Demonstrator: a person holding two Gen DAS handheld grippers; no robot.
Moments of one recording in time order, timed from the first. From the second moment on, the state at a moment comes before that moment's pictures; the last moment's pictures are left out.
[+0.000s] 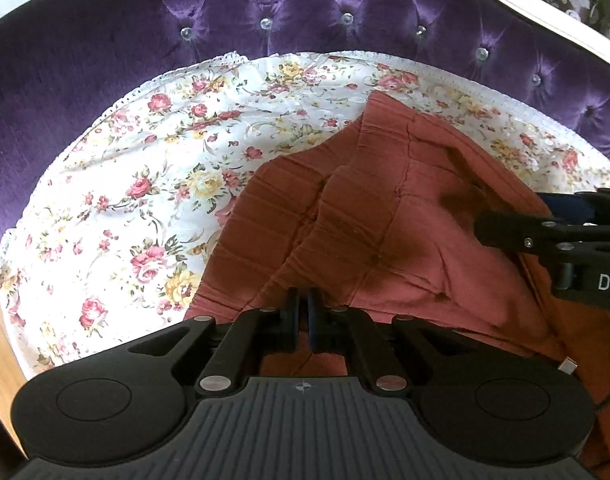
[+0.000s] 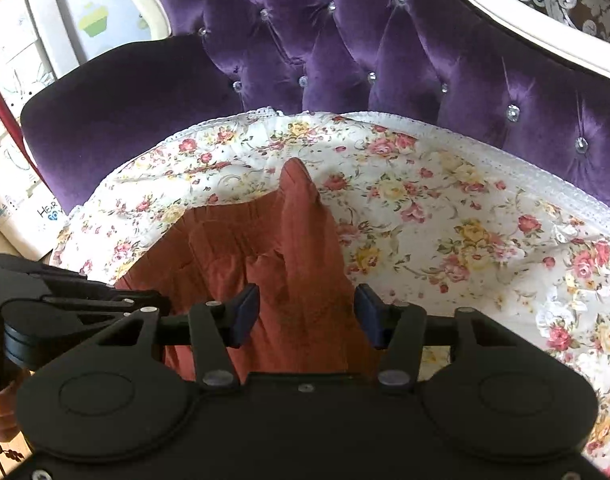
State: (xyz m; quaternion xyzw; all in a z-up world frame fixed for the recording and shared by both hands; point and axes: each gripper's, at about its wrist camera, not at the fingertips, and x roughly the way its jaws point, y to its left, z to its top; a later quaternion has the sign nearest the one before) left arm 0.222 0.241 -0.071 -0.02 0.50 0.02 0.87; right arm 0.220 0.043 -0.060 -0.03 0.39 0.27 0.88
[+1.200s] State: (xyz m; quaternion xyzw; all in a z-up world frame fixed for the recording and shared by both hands) left arm 0.136 0.224 -0.052 0.03 0.44 0.02 0.90; right arm 0.080 -0.001 -0.034 -0.05 0.35 0.33 0.88
